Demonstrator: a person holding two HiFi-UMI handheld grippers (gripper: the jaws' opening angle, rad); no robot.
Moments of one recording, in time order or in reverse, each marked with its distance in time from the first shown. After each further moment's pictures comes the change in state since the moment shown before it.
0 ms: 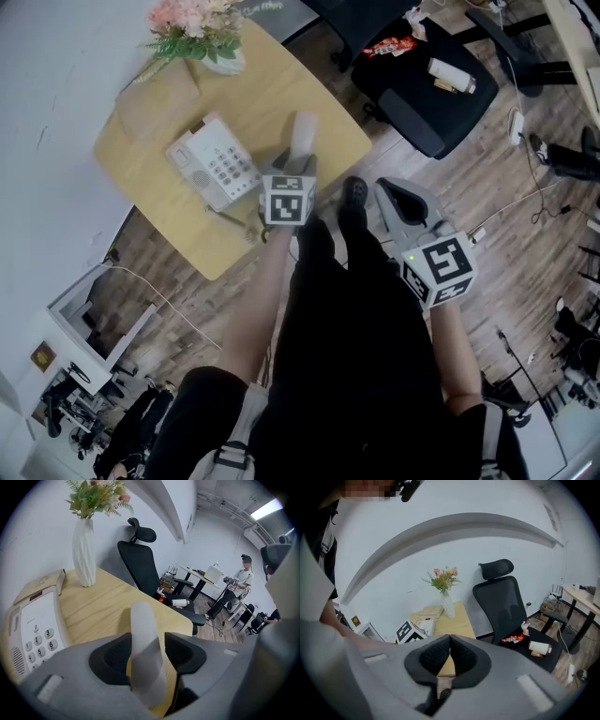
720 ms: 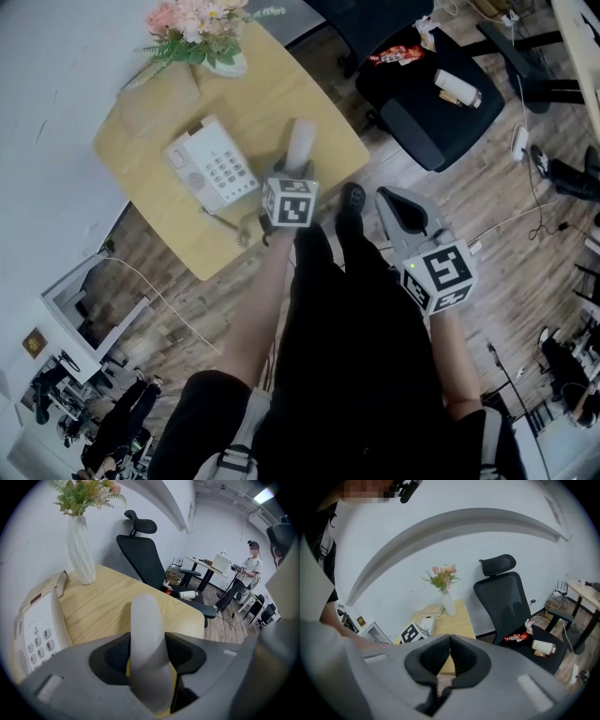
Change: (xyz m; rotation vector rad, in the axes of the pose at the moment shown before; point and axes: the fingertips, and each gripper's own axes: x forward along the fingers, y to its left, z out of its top) left arm 0.023 0.005 -0.012 0.037 0.082 0.105; right arm 0.006 -0.021 -0.004 0.010 0.027 0.062
